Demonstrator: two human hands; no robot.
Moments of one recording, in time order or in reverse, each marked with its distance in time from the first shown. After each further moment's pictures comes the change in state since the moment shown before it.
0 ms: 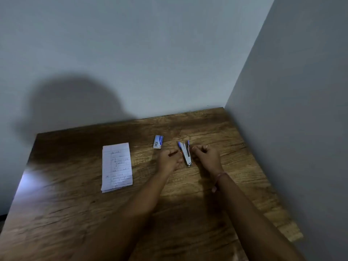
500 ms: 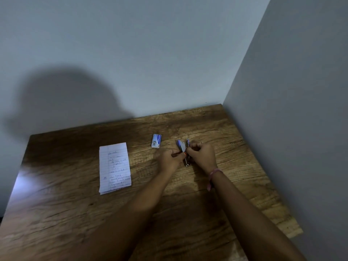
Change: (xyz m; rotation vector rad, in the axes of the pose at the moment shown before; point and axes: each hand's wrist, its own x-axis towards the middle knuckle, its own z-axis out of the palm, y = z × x) left_hand 0.006 -0.003 0.007 0.228 0.017 0.125; right_hand 0.002 -0.010 0.014 -0.233 0.078 -0.021
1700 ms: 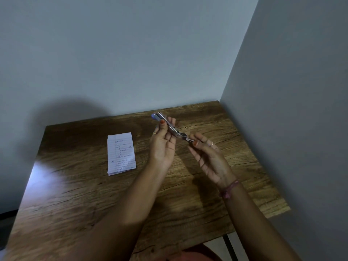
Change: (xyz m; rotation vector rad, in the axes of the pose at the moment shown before) left_hand -0.085 0.060 -0.039 -1.334 -0.135 0.055; right_hand -0.106 -0.040 -0.050 1.263 -0.357 0.194
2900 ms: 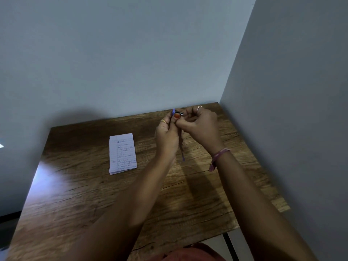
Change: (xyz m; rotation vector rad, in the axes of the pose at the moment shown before) left_hand -0.005 -0.012 0.023 0.657 -0.057 0.333; right_hand 0.021 -0.033 0.072 -1.160 0.110 -0.678
